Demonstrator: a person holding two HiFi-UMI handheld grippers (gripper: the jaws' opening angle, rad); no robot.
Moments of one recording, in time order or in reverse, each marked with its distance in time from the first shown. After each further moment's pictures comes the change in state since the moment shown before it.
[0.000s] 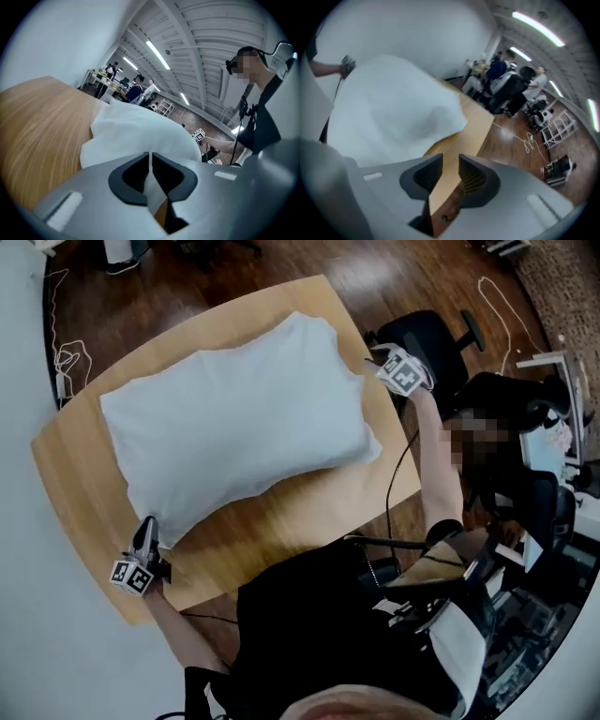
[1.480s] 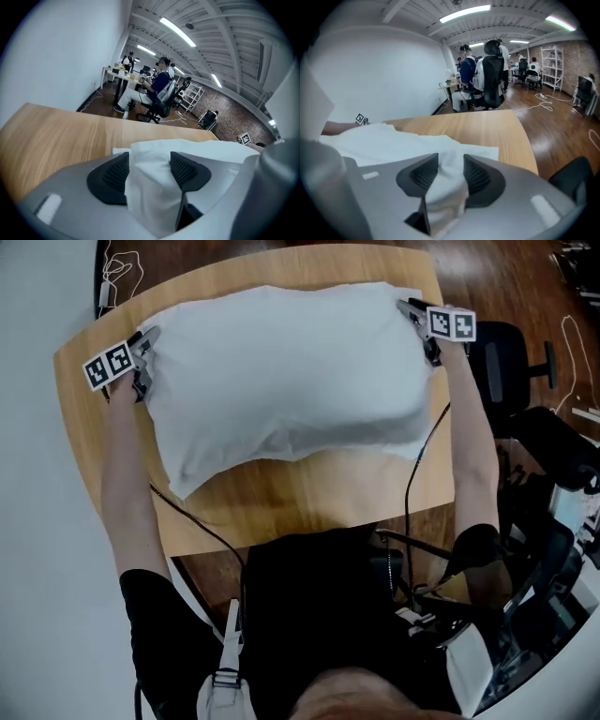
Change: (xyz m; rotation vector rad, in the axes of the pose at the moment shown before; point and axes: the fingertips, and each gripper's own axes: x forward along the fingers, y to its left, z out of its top) left arm 0.231 0.192 0.164 0.011 0.209 0.296; right arm 0.084 -0.034 0.142 0.629 -0.372 0.234
